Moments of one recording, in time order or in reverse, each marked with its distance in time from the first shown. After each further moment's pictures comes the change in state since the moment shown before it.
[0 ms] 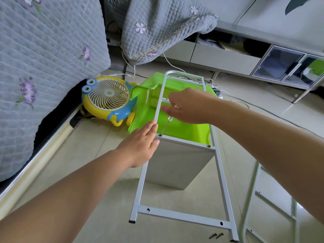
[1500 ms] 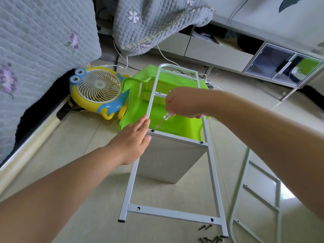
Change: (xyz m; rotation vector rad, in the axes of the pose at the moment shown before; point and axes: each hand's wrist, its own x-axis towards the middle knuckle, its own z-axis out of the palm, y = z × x) left_hand -0.003 0.001 0.005 -0.172 0.023 -0.019; right_hand 0.003 -0.003 -0.004 0.160 -0.258 0.100
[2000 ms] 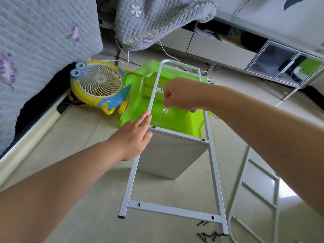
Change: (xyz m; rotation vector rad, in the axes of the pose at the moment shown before) left_hand -0.006 0.002 -0.001 0.004 -0.010 -0.005; right_hand 0.003 -0.006 0.002 0.132 0.115 -0.019
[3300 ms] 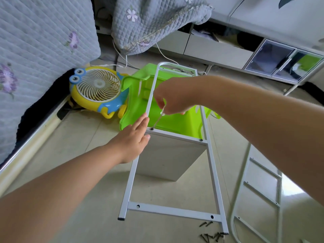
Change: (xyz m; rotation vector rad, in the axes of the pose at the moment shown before) left_hand 0.006 -0.006 0.008 -0.145 0.018 -0.014; right_hand -0.001 -0.008 -0.009 -0.276 -0.121 -0.074
